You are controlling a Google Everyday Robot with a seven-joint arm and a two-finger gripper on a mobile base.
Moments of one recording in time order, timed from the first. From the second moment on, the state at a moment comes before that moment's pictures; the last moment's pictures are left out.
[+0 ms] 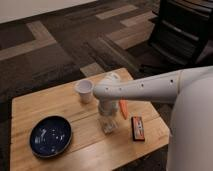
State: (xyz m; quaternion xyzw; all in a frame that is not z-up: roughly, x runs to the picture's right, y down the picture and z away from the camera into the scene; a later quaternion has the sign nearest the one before) arm 0.056 0.185 0.748 -0.27 0.24 0.57 0.74
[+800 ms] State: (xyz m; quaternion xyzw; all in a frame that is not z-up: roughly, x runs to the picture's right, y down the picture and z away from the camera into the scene) arm -0.087 0.215 0.752 -0.34 0.20 0.42 0.82
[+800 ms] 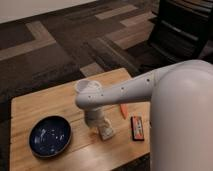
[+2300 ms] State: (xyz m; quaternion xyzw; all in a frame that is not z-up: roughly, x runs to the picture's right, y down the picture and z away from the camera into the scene) arm -0.085 0.167 0.765 -0.30 0.19 0.43 0.83
